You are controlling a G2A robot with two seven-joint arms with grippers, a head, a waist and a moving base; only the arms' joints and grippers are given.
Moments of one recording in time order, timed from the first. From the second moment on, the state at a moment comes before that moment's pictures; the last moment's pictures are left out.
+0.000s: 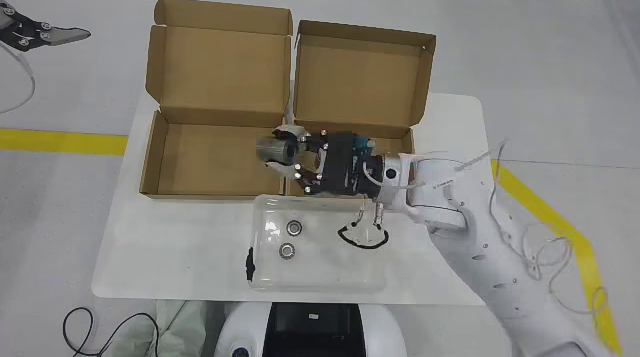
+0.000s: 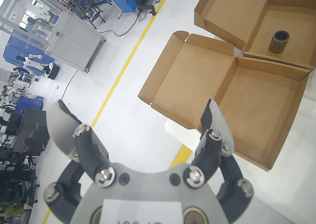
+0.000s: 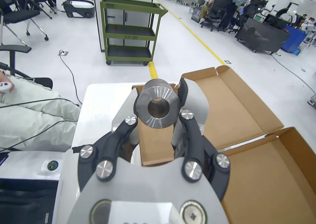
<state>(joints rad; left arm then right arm) 0.47 -0.15 -1.01 -1.52 0.83 -0.88 -0.12 -0.97 -1.24 0.95 -1.87 -0.97 -0.70 0.24</state>
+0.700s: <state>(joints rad) 0.47 -0.15 -1.01 -1.52 0.83 -0.88 -0.12 -0.96 -1.23 1.13 -1.97 -0.84 -0.75 0.11</state>
